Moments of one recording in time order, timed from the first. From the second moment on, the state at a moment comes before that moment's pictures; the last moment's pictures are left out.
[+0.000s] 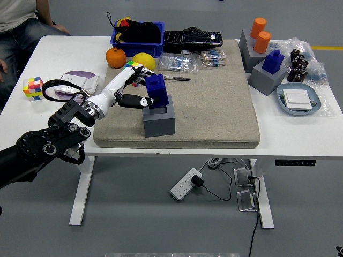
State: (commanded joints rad) left arm -0.91 0.25 -0.22 -0.77 0.77 0.25 -0.44; right arm 0.07 -0.26 1.37 0.29 -1.02 0.04 -0.13
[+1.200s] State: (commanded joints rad) left arm -0.94 0.21 -0.11 -0.67 0.76 0.26 -0.42; right arm 0.07 -0.27 1.35 0.30 -1.01 0.04 -0.13
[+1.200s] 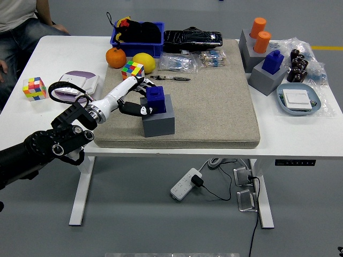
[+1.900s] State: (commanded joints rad) left arm -0.94 0.21 -0.13 -0.69 0.77 0.22 -0.40; right arm 0.06 -0.27 1.37 0.30 -1.01 0.04 -0.13
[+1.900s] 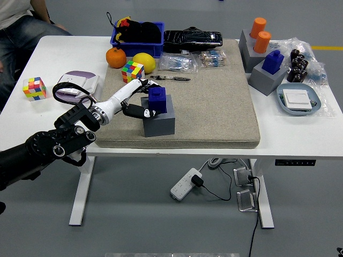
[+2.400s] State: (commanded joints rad) left arm -0.94 0.22 -0.17 -0.70 0.75 0.16 -0.39; right arm 0.06 -0.26 1.37 0.30 -1.01 0.04 -0.13
